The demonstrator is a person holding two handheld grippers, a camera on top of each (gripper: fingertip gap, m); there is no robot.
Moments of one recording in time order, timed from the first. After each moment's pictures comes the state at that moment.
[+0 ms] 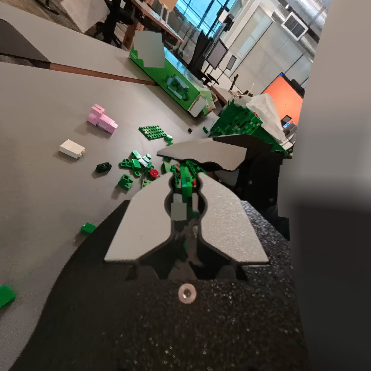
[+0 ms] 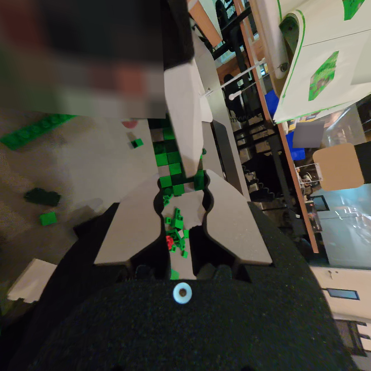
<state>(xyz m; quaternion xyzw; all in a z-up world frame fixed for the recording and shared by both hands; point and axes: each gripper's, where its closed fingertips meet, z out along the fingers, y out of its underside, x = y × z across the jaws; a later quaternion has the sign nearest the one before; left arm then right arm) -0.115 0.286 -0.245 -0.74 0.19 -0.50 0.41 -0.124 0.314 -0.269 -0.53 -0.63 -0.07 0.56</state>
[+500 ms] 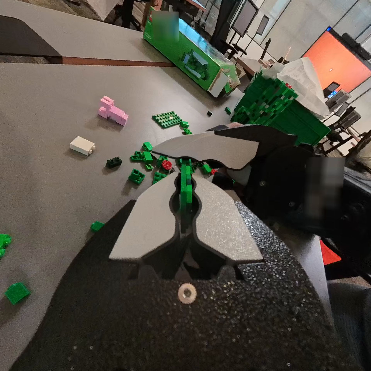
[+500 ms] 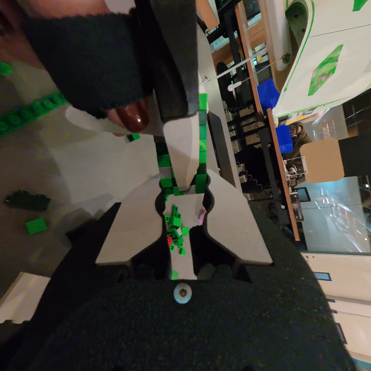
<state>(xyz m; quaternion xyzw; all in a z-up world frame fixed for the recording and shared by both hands) -0.106 0.289 -0.262 -0.77 0.23 -0.42 0.41 -0.125 0.321 -0.276 -0.54 -0.62 -0.12 0.56</state>
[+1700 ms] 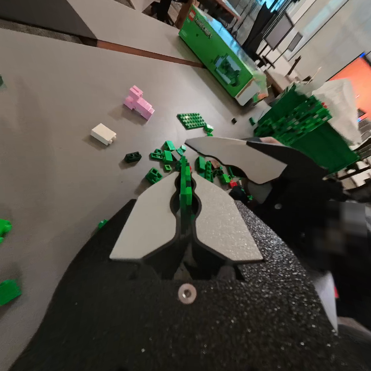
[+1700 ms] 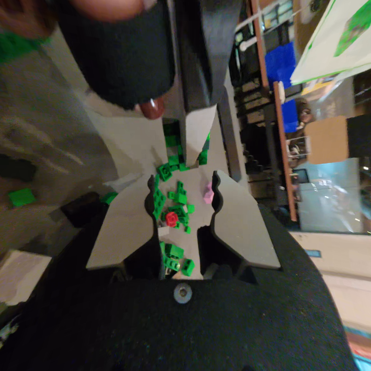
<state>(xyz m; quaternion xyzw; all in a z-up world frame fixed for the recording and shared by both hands) -0.105 0.312 -0.282 -0.81 0.15 -0.40 0.40 -0.100 0.328 -0.297 -0.56 -0.62 -0.16 0.52</state>
